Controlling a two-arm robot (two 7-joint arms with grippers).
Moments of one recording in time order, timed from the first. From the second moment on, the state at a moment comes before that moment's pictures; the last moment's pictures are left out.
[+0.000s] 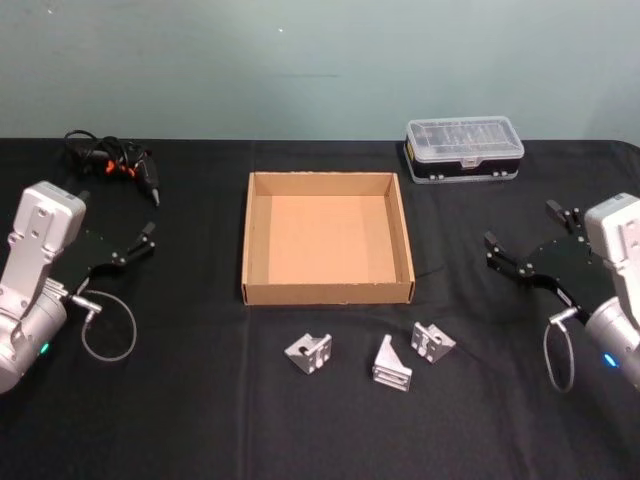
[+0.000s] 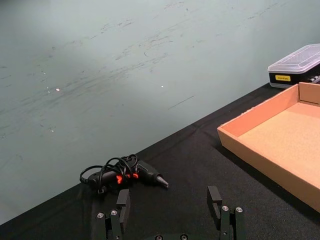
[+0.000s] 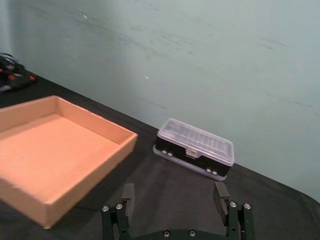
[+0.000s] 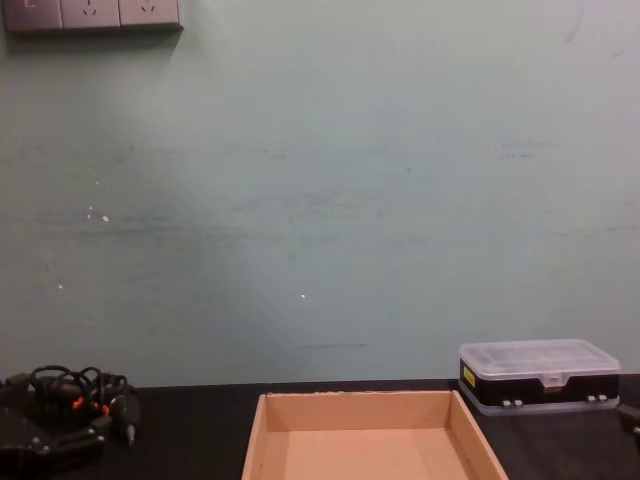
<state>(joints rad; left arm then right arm) -0.20 0.60 0.45 -1.41 -0.25 -0.12 0.03 0.13 0.63 -0.41 -1.50 0.27 -0.14 0.00</state>
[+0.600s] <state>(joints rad) -0.20 0.60 0.45 -1.41 -0.25 -0.12 0.03 -0.11 0.80 -0.31 -1.78 0.39 -0.03 0.13</state>
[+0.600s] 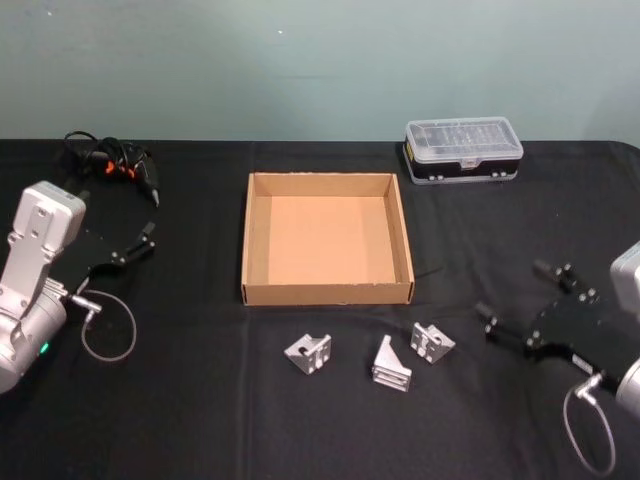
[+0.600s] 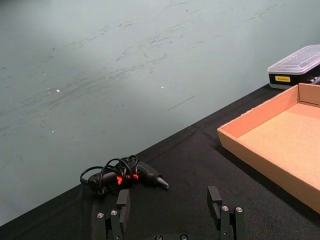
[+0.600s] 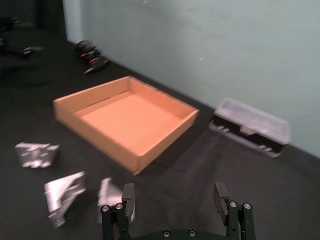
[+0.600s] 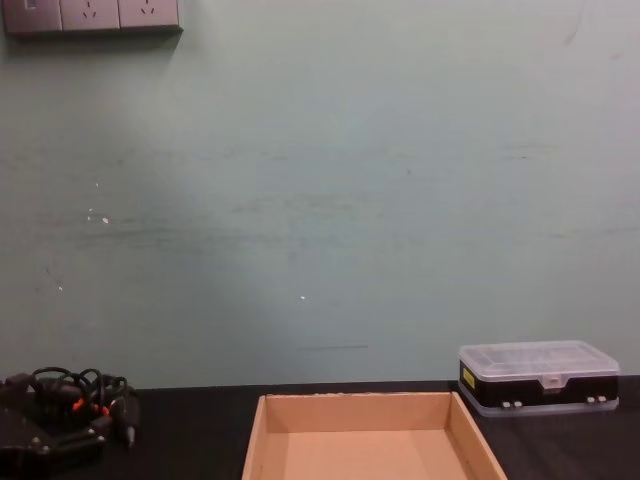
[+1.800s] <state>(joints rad) -0.20 0.60 0.45 -1.41 -0.25 -0.12 0.03 0.02 0.65 -0.44 -1.78 0.20 0.34 0.19</state>
